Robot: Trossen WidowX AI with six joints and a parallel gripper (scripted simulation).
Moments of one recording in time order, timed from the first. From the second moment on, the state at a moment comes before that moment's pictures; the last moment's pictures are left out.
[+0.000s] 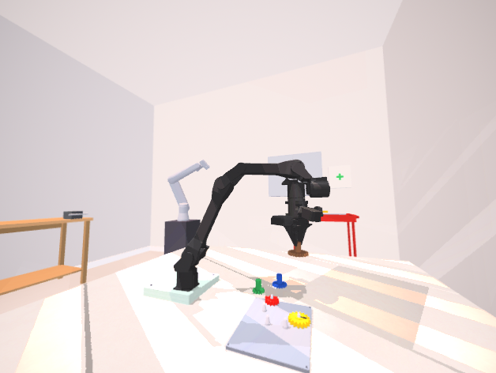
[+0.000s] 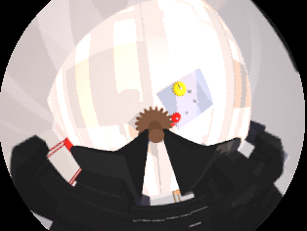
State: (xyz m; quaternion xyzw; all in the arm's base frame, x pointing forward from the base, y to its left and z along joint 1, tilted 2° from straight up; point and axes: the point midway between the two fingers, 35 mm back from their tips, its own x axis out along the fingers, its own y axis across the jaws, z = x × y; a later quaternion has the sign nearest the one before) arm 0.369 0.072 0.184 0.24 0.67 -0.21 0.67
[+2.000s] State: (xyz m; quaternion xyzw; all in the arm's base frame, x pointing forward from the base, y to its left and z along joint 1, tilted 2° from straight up) arm 0.330 0.007 0.137 0.24 0.67 -0.21 0.67
